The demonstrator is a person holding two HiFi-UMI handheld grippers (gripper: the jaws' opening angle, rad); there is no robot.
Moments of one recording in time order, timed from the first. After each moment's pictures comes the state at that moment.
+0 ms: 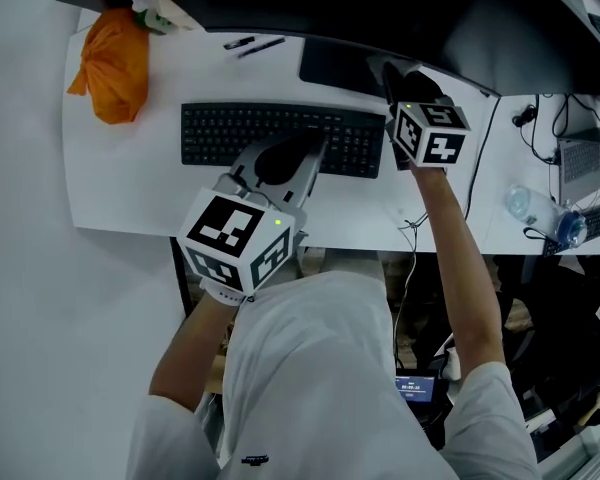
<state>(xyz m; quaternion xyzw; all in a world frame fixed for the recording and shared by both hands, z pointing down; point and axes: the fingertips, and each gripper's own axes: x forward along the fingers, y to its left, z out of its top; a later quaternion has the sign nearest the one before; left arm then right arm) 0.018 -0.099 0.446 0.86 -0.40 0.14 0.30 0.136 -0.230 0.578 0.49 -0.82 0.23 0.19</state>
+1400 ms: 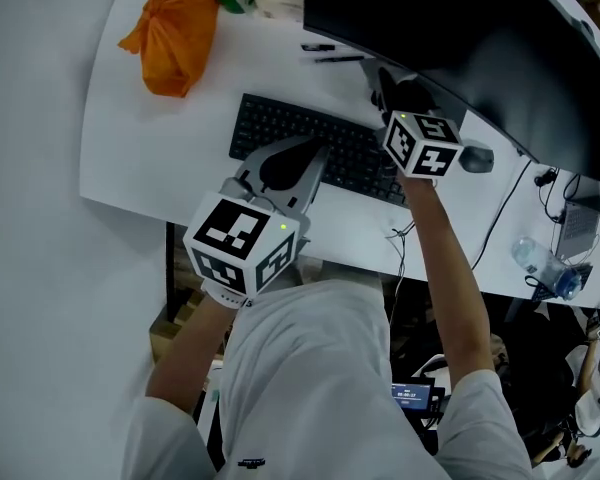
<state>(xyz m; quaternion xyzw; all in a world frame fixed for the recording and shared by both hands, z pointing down) -0.106 -0.102 0.455 0.82 -0.46 0.11 0.31 -0.031 -0.250 0.573 0.44 -0.86 0.23 0.16</state>
